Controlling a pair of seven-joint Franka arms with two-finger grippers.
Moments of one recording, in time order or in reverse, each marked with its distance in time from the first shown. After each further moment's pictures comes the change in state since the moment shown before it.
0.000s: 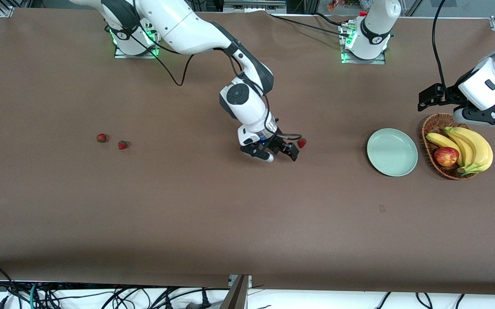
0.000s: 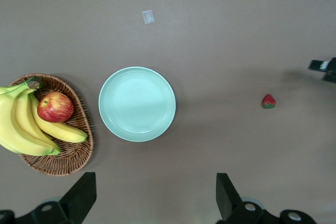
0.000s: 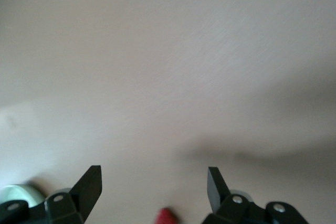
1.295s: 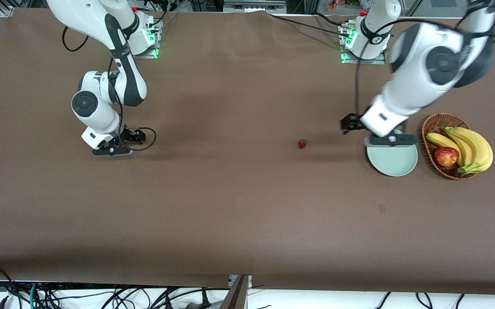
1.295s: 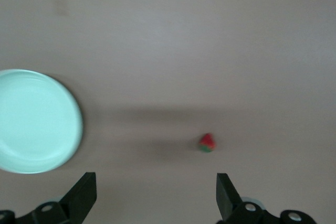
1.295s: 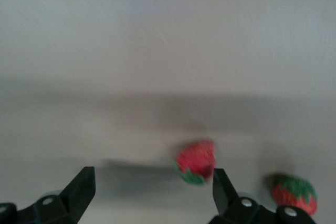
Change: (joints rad) left arm -0.002 0.144 -0.339 -0.237 0.001 0.456 -0.515; right arm -0.063 -0.541 -0.599 -1.090 -0.006 -0.006 -1.185
